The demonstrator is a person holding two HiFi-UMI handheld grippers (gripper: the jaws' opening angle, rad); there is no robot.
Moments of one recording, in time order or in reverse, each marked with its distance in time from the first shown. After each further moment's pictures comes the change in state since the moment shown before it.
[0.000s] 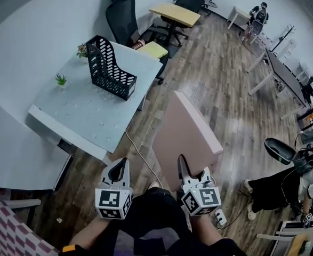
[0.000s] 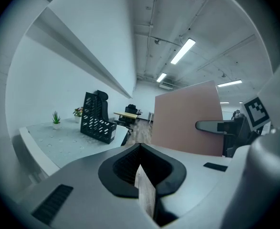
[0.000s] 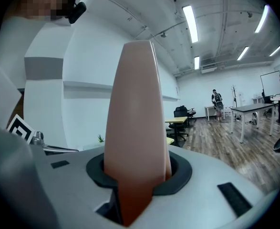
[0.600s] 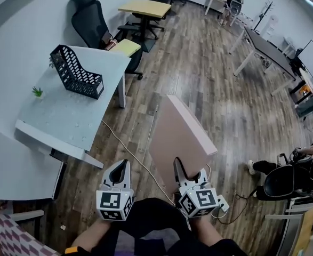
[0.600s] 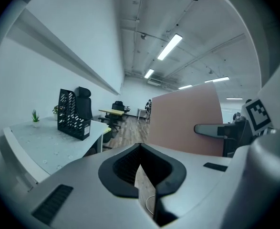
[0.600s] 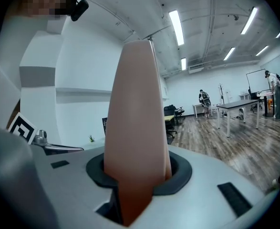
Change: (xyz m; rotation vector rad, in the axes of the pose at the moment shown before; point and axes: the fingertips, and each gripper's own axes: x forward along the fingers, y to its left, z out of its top) left arm 0.011 -0.139 -0.015 0.063 0.042 -0.125; right arm -0.106 -0.091 -0.015 0.071 -0.002 -0.109
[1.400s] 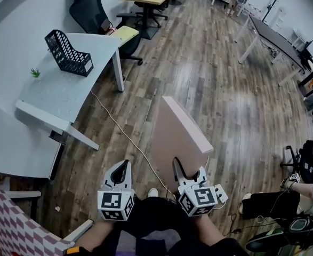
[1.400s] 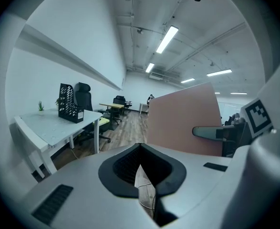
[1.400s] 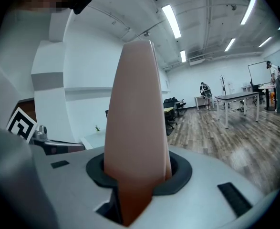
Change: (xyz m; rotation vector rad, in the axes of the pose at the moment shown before) left arm -0.038 -0.153 -0.089 -0.006 0.067 0.059; right arm -0.129 -0.092 -0.074 0.024 0.089 0.060
